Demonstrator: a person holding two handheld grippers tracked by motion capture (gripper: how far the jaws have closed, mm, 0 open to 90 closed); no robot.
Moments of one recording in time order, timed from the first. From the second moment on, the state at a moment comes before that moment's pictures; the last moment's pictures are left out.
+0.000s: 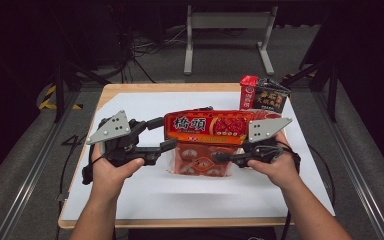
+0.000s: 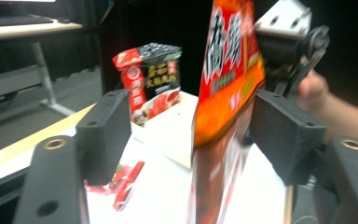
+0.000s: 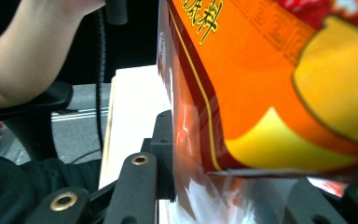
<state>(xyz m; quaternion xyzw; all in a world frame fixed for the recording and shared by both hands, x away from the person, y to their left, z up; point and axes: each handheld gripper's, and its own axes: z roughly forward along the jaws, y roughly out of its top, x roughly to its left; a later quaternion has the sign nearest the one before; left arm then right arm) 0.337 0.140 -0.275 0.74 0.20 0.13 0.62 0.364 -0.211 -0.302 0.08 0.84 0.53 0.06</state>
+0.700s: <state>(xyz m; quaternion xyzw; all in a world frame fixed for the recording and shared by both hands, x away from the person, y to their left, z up) 0.363 0.167 -0.297 0.74 0.27 0.14 0.60 0.389 -0.261 -0.265 0.17 0.82 0.54 0.13</state>
